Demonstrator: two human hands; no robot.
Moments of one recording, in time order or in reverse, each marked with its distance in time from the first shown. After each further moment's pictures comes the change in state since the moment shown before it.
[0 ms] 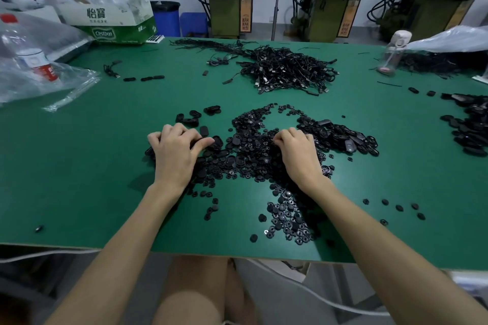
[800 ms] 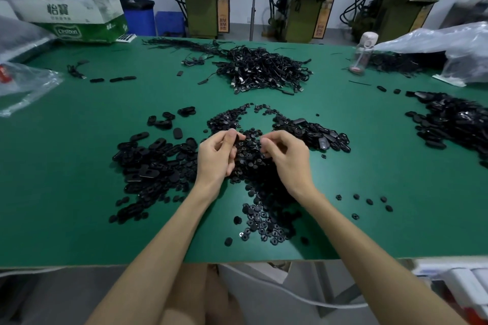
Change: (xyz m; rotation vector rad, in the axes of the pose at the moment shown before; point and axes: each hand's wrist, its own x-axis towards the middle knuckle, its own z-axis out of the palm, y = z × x) left_hand -0.015 0.109 0.052 -1.200 -0.259 -0.377; right_hand -0.033 -0.005 -0.044 0.768 0.145 0.258
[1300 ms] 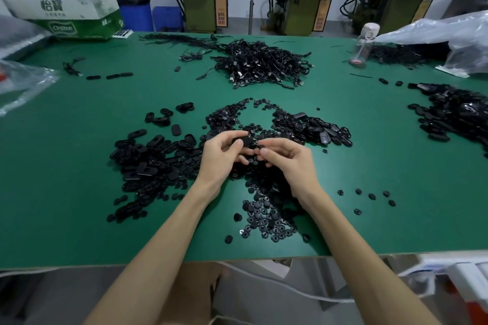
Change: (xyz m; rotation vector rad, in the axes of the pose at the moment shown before) left_hand 0.000 -0.005 0.003 0.074 -0.104 -0.018; right_hand -0.016 0.013 -0.007 0.487 -0.161 0.180
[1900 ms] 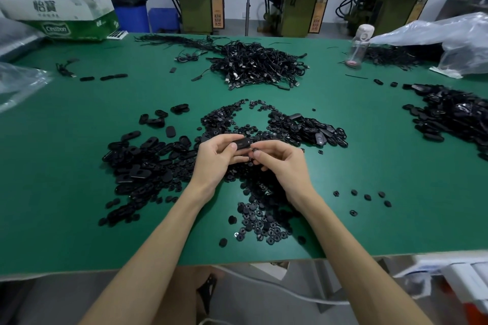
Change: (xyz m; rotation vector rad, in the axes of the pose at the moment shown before) left_hand 0.000 0.000 0.000 -0.049 -0.019 -0.032; right_hand 0.001 0.004 0.003 -0.020 0.000 -0.006
